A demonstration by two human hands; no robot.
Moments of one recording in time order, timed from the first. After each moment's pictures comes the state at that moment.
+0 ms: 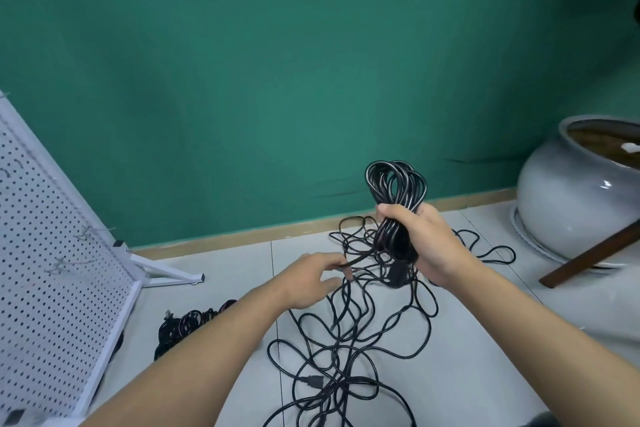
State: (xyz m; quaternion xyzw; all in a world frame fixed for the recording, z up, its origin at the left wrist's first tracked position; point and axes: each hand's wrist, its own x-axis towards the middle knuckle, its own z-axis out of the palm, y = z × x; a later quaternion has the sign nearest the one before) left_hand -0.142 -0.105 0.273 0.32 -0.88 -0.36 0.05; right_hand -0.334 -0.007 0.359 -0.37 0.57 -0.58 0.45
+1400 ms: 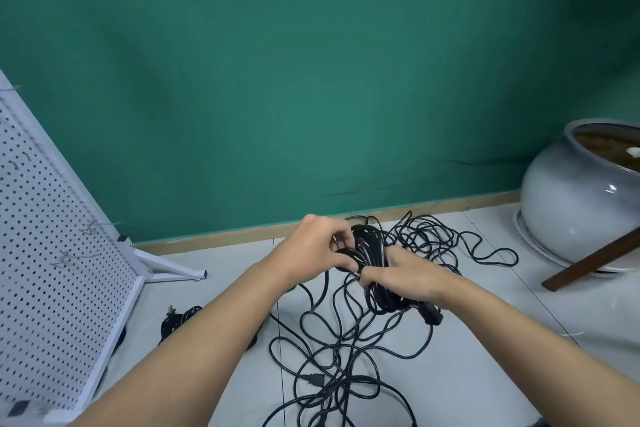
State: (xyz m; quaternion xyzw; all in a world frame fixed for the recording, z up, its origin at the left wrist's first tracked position) left_hand -0.147 -0.106 0.329 0.31 -0.88 -0.31 0.19; right_hand -0.319 0.000 0.333 -0.53 0.70 -0.21 0.43
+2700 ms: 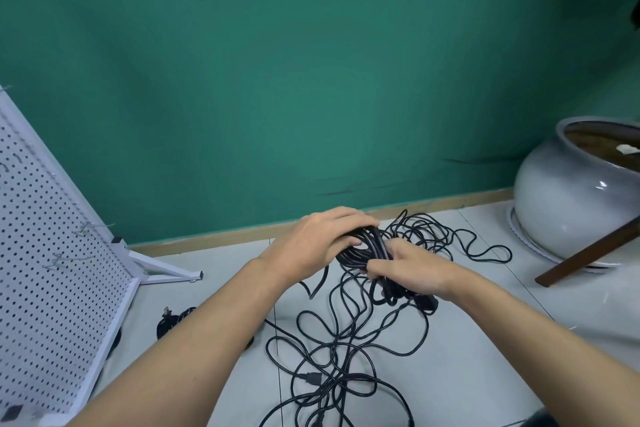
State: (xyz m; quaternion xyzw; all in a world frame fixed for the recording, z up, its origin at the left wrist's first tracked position) left_hand -0.150 -0.106 0.333 0.17 -0.95 -0.15 0.21; right_hand -0.328 0.006 0.344 -0.56 0.64 -0.25 0.46
